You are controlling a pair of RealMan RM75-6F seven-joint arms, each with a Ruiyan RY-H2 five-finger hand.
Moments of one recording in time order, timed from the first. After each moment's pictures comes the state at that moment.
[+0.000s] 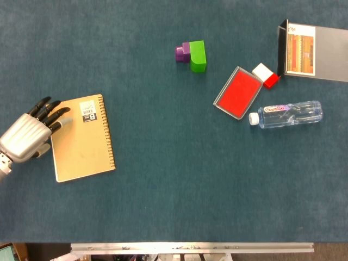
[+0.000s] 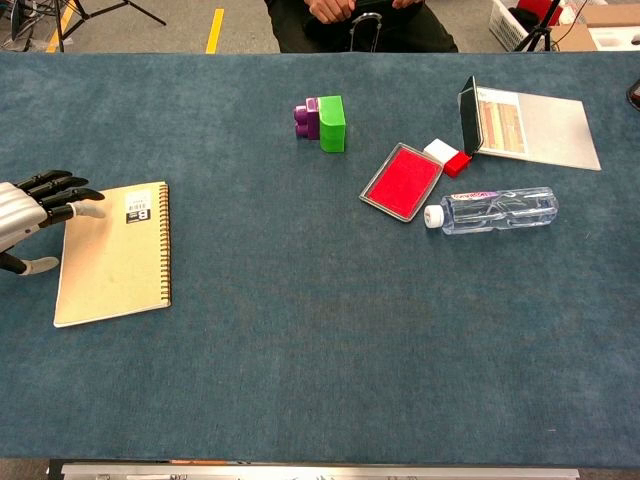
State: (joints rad) left arm -0.34 -1.77 0.25 -0.13 1.86 1.48 -0.64; right arm 0.12 -1.03 0.07 -1.79 -1.55 1.48 -0.03
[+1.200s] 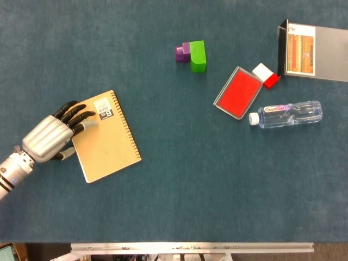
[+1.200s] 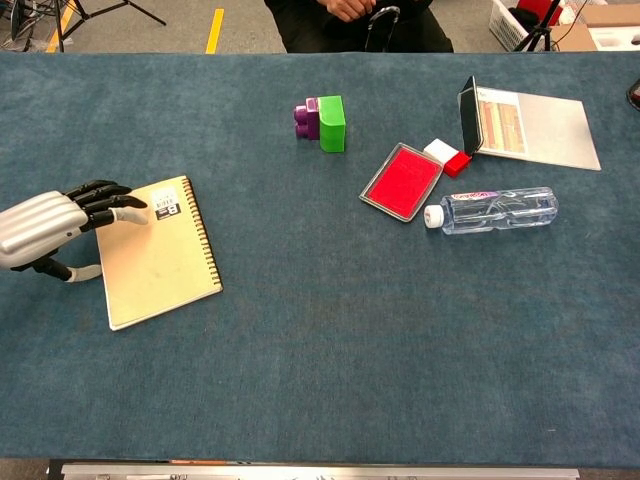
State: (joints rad) left arm -0.39 -1.80 0.28 -0.22 1.85 1.46 -0.73; right arm 0.11 -1.04 0.08 -1.78 -1.53 1.48 -0.03
